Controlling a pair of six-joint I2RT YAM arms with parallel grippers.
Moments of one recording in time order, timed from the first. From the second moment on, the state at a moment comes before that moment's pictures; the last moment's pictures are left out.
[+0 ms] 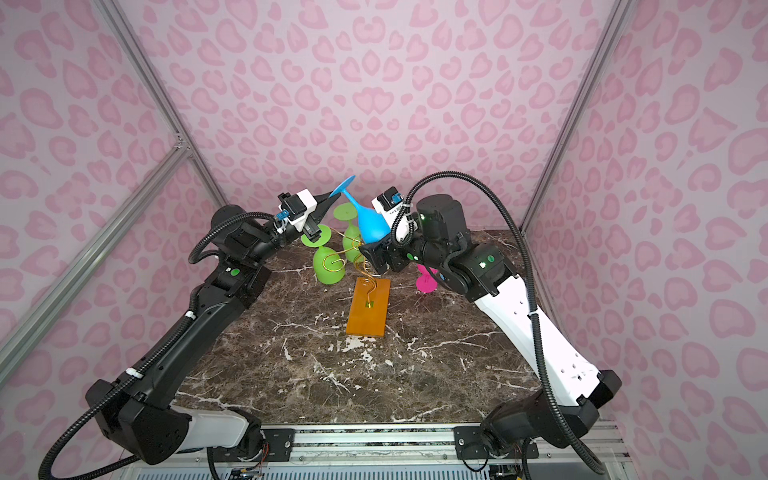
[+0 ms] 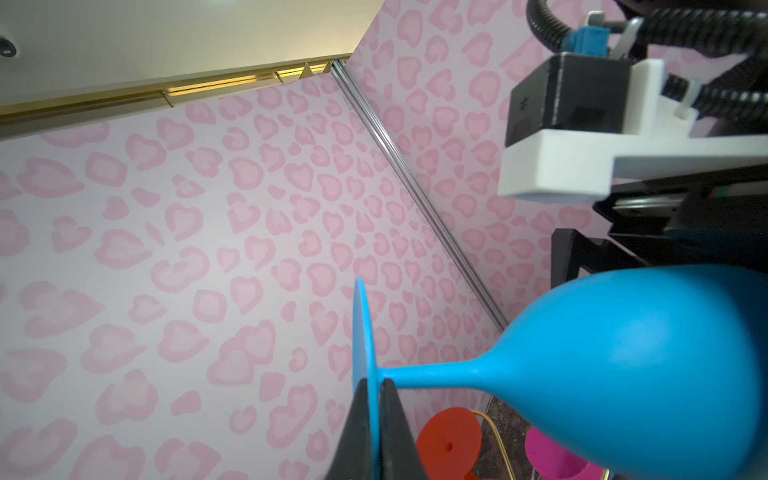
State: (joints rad) left arm -0.42 1.37 1.41 0.30 0.56 0.43; right arm 0.68 1.42 1.80 -0.75 -0.18 -0.03
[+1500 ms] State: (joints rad) left arm -0.34 1.30 1.29 0.35 0.49 -0.10; right arm 0.49 1.28 1.45 -0.17 -0.44 0.33
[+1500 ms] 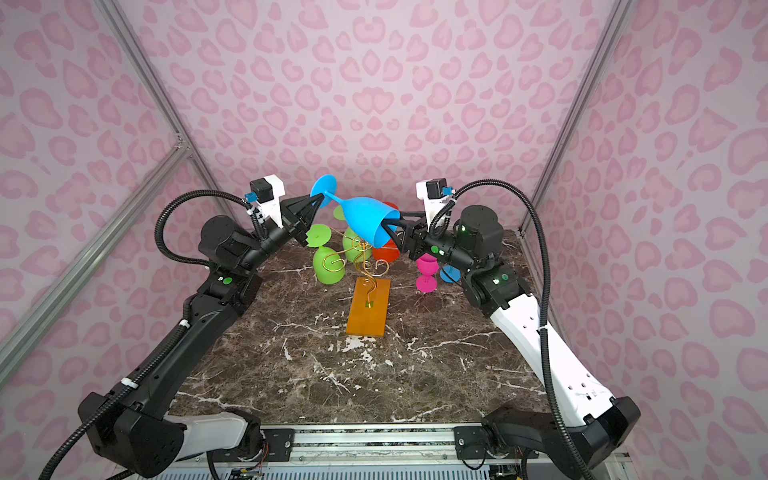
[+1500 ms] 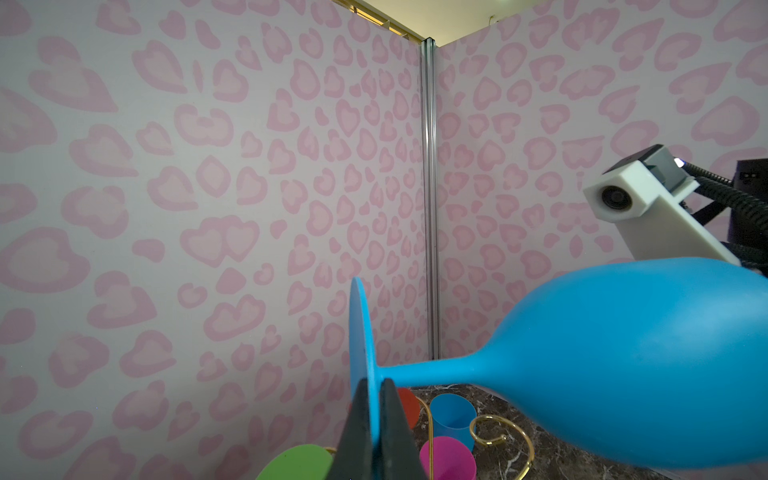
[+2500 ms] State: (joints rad) left arm -0.33 1.18 1.23 0.25 0.28 -0.13; right arm 0.48 1.12 1.44 -0.21 -0.22 0.32
